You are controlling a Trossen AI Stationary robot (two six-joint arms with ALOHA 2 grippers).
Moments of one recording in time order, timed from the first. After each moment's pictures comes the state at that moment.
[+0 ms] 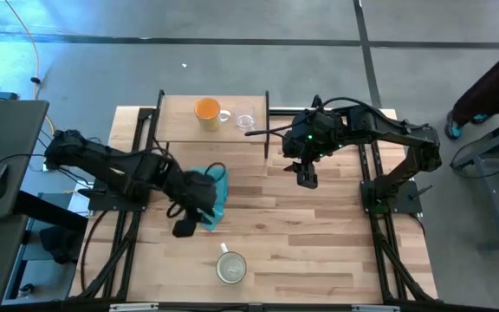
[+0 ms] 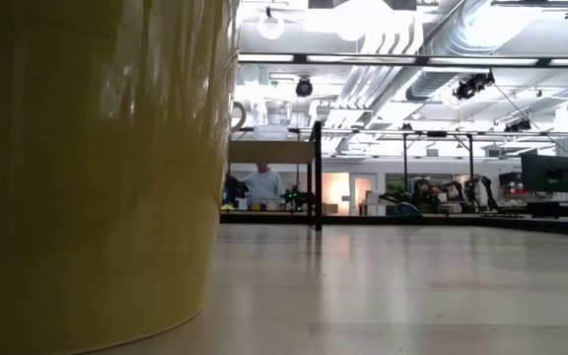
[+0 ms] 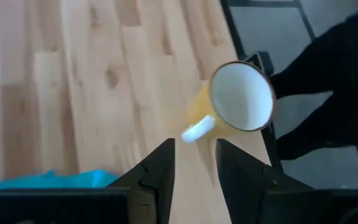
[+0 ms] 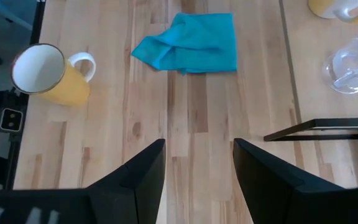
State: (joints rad) left arm -0.17 1.31 1.21 -0.78 0.19 -0.20; right arm 0.00 1.58 1.95 -1.31 -0.04 0.00
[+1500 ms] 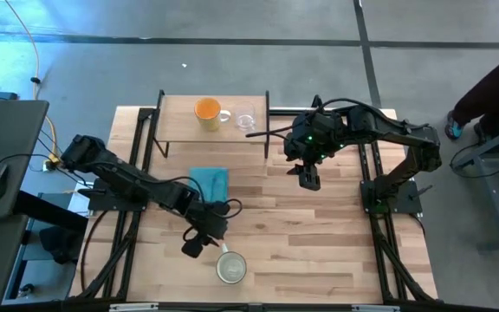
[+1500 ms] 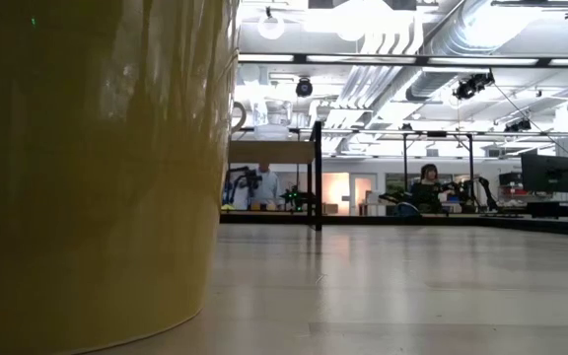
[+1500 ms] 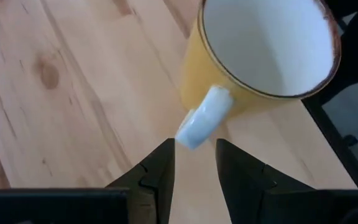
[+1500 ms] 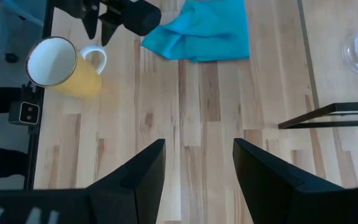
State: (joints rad) left arm -0.25 1.52 0.97 -0.40 0.23 0.03; right arm 0.00 1.58 1.95 -1.35 -0.08 0.04
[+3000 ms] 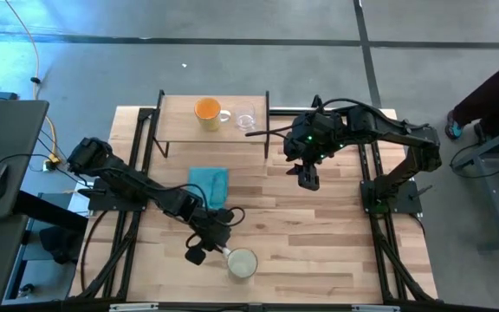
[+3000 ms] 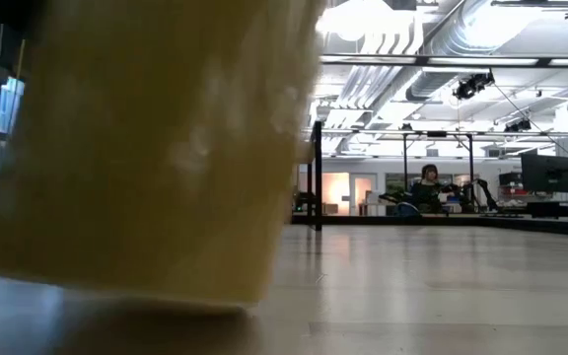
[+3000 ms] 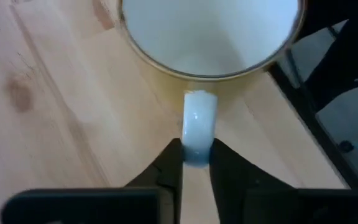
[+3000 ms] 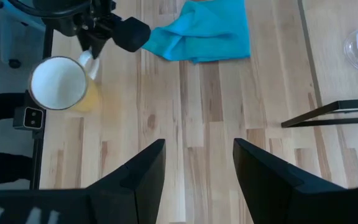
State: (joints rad) left arm -0.28 1.60 0.97 -0.28 0.23 0.00; right arm 0.00 1.58 1.95 -1.34 -0.08 0.07
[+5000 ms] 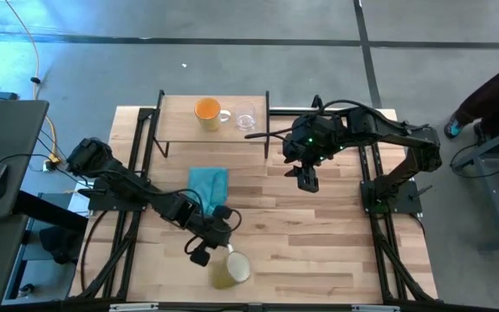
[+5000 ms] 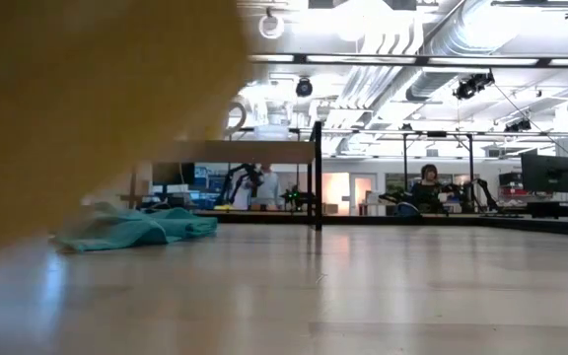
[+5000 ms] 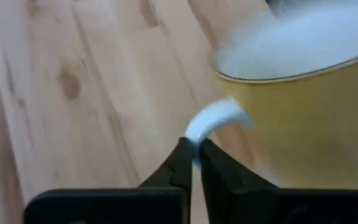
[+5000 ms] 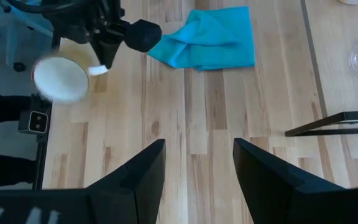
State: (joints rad) left arm -0.35 1.59 0.97 -0.28 0.02 -0.07; right arm 0.02 1.58 1.95 -1.32 -0.08 0.07
